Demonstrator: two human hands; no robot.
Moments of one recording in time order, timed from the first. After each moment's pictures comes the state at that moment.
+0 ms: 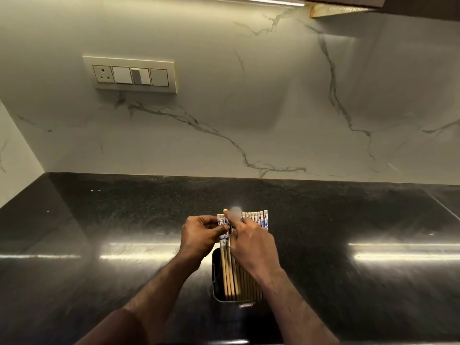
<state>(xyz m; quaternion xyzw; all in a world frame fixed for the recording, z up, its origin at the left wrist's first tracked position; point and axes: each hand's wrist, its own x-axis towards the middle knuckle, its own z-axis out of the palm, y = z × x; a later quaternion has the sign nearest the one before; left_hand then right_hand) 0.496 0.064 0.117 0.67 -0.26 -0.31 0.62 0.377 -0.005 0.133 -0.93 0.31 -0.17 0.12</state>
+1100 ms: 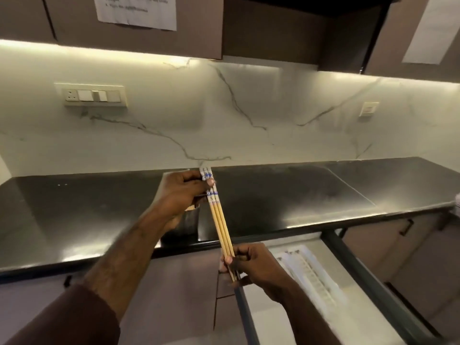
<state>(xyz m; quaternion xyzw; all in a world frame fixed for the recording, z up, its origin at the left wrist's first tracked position) 0.230 0.225 0.263 0.55 -0.38 -0.34 0.66 0.024 0.181 0.157 -0.69 0.31 -0.18 0.63</state>
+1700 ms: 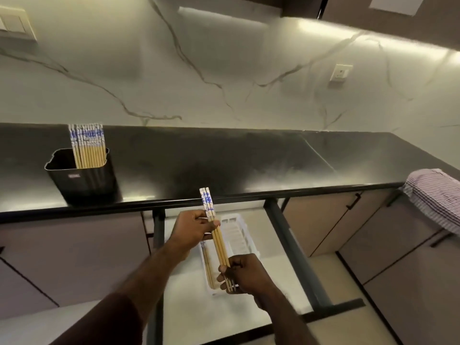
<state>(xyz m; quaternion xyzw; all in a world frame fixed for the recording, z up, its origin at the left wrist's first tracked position) -0.037 0.084 0.088 0.62 -0.30 -0.44 0.57 -0.217 0.070 0.063 -0.59 0.49 -0.12 0.63</state>
